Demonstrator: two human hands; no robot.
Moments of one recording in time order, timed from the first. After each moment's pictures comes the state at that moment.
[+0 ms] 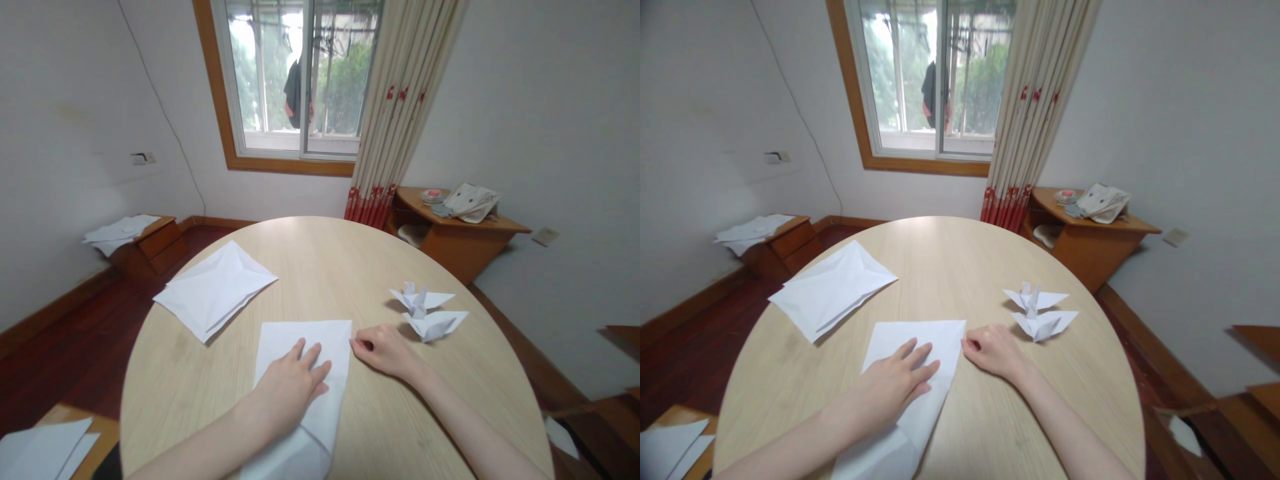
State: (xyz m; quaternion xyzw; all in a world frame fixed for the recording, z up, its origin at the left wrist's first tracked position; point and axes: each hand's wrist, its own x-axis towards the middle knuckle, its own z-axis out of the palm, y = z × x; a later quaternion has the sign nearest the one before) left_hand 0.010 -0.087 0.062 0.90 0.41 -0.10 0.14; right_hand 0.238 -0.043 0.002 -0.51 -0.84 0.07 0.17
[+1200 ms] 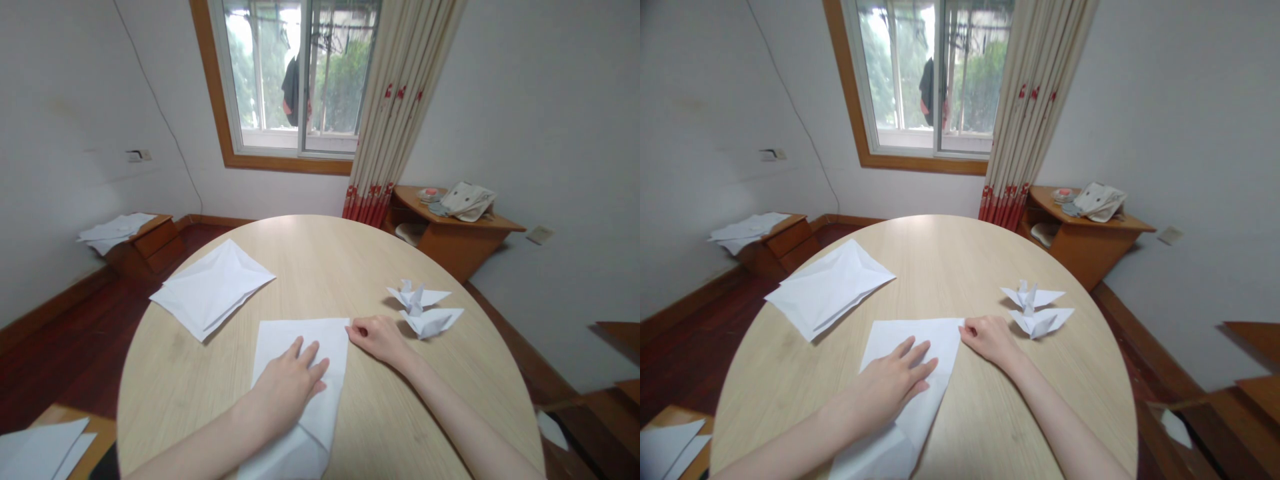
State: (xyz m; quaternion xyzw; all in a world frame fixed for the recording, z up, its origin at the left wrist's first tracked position) left_hand 0.009 -0.087 0.058 0.90 0.41 -0.08 0.13; right_hand 0.237 -0.029 0.000 -0.57 -0.81 0.04 0.15
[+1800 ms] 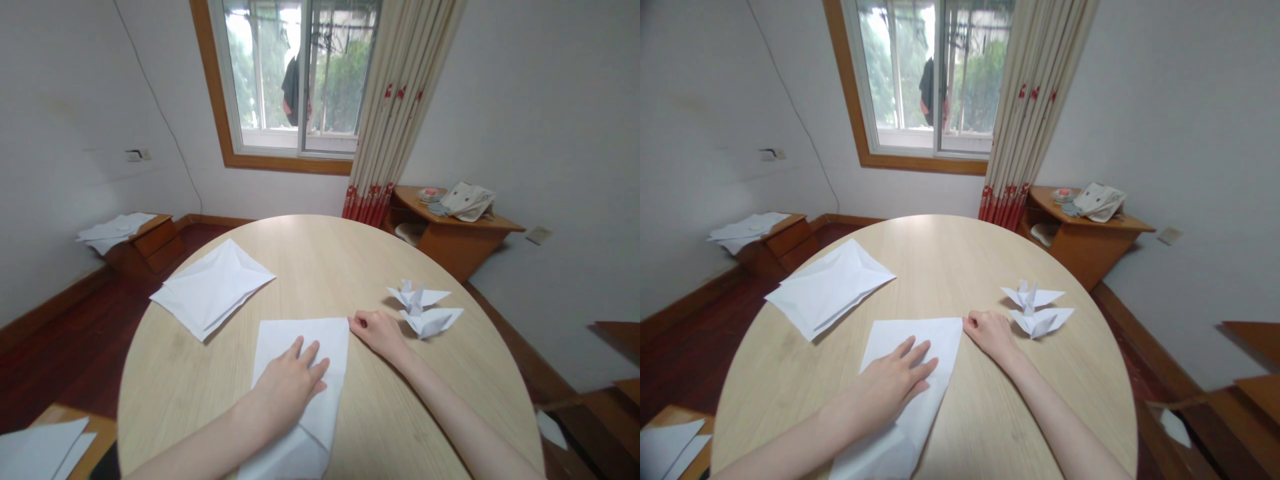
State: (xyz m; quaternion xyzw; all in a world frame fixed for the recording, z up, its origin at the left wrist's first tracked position) left_hand 0.008 -0.088 0.056 0.90 0.41 -0.06 0.14; right_hand 0.234 -0.021 -0.001 -0.65 -0.75 0.02 0.14
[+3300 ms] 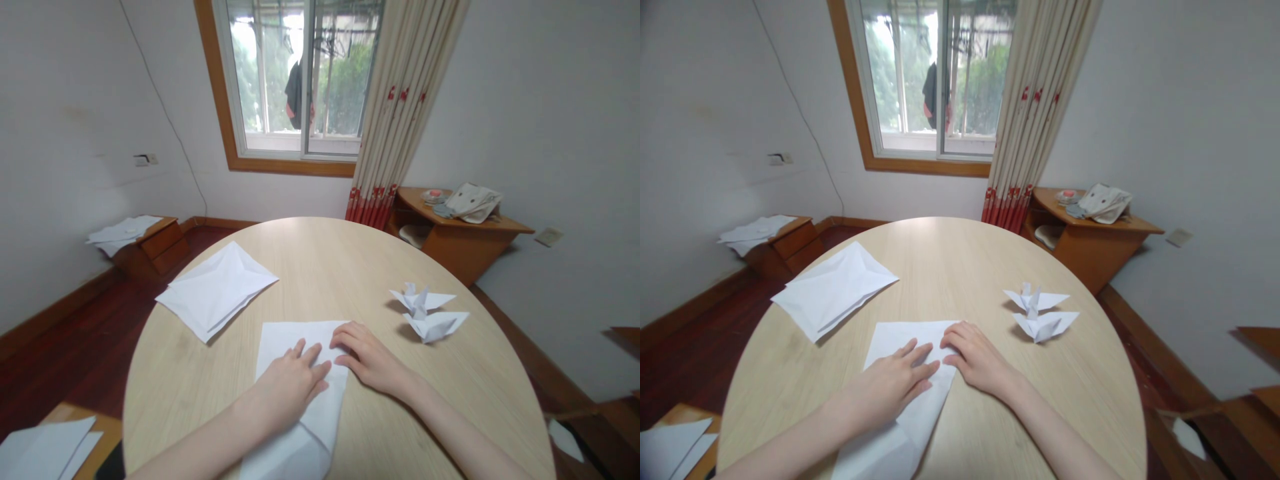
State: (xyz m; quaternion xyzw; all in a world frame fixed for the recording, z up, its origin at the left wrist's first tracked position) left_hand 0.005 -0.085 0.057 0.91 0.40 -0.05 0.14; right_hand 0.214 -0.055 0.006 -0.39 -0.87 0.19 0.24
